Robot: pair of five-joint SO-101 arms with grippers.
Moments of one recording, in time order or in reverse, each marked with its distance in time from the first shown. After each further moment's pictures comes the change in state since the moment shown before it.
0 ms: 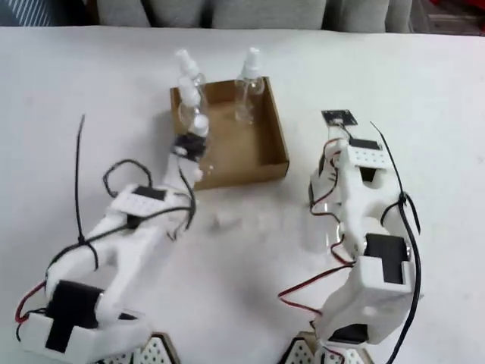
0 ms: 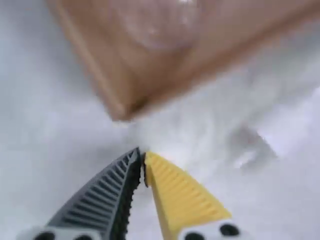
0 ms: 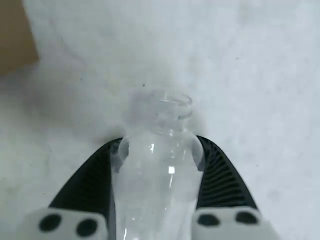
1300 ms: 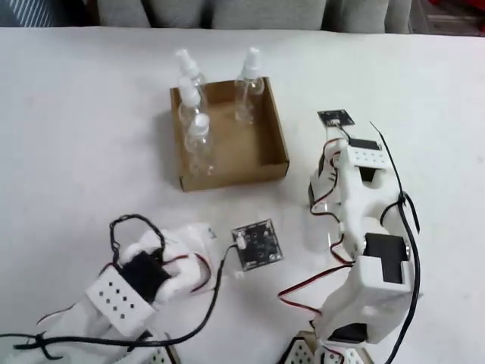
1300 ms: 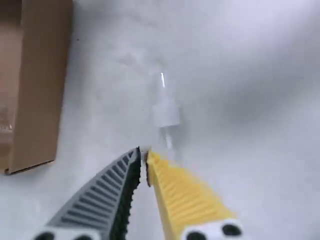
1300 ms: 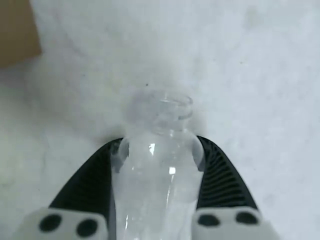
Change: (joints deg) left arm 28.7 -50.0 9.9 29.7 -25.0; right arm 0.0 0.0 0.0 0.0 3.1
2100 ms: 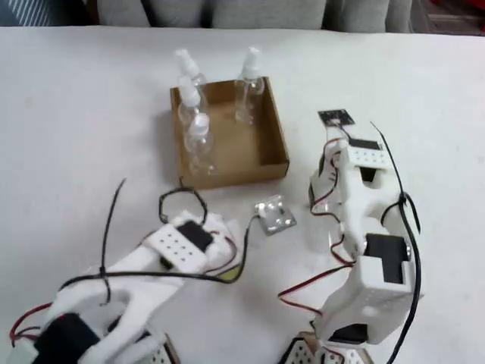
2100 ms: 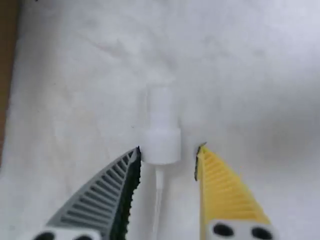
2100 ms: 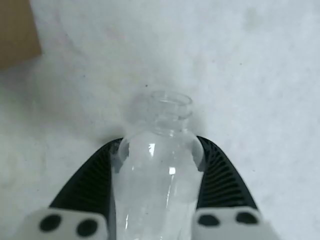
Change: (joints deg) left arm -1.8 36.6 -4.1 -21.1 8.1; right arm 0.0 0.0 0.0 -0.4 0.2
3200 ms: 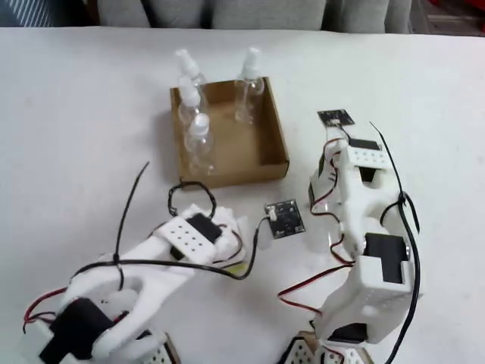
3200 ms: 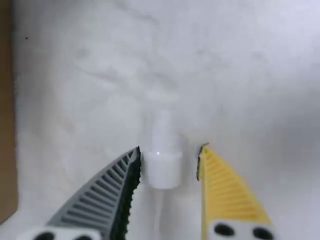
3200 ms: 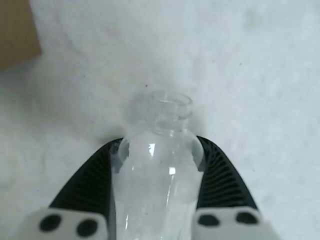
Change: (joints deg) left arm 0.1 6.9 -4.3 -2.7 -8.9; right arm 0.0 0.0 0.0 0.0 0.0
